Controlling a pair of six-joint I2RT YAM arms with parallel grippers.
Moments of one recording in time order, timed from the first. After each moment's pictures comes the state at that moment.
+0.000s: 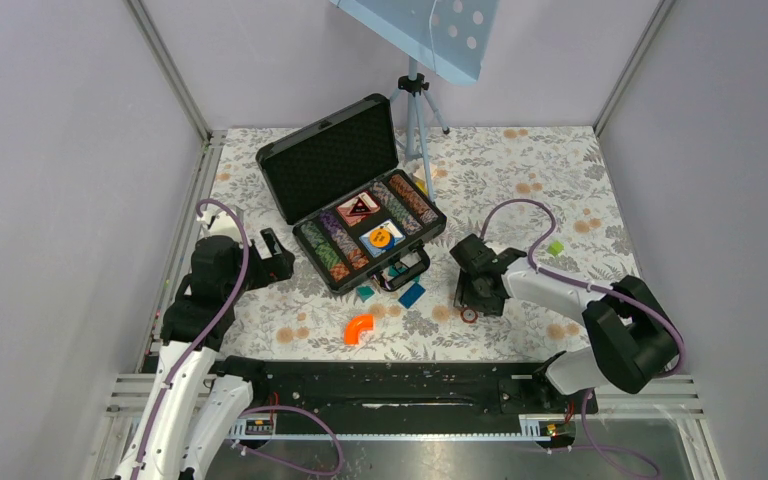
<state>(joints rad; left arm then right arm) -0.15 0.61 0.72 -0.65 0.01 -0.39 0.64 1.43 0.72 -0.63 0.19 0.84</state>
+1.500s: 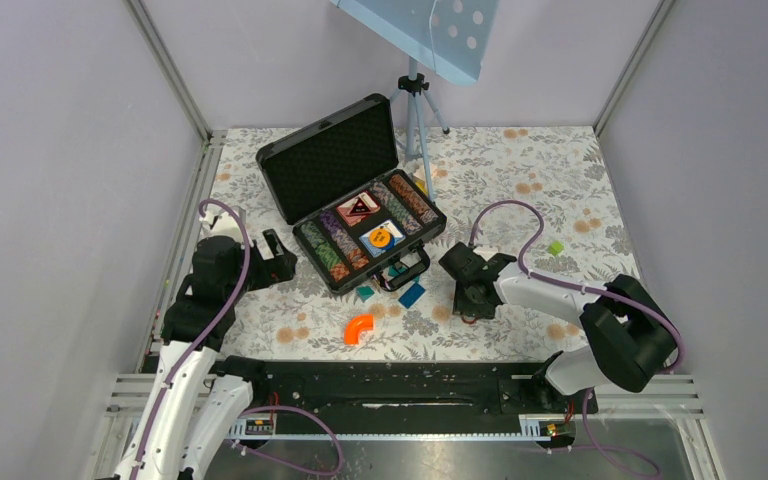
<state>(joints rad) -0.16 0.61 0.71 -0.65 0.02 -0.39 0.73 1.44 0.72 -0.66 0.24 0.86</state>
